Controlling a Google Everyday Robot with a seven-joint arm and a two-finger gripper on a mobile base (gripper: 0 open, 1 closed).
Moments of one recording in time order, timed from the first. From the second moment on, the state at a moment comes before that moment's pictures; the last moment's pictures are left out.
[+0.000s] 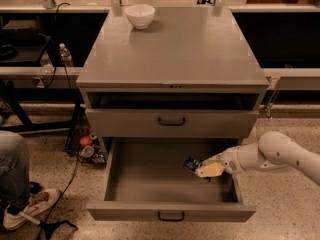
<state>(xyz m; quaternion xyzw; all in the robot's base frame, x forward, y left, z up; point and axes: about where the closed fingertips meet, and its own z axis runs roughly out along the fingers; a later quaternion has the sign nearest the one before) 0.548 -0.180 0.520 -0.35 0.85 0.30 0.26</state>
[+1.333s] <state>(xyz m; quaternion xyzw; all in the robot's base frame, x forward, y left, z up) 0.563 -0.141 0.455 -0.32 0.85 0.28 0.30</state>
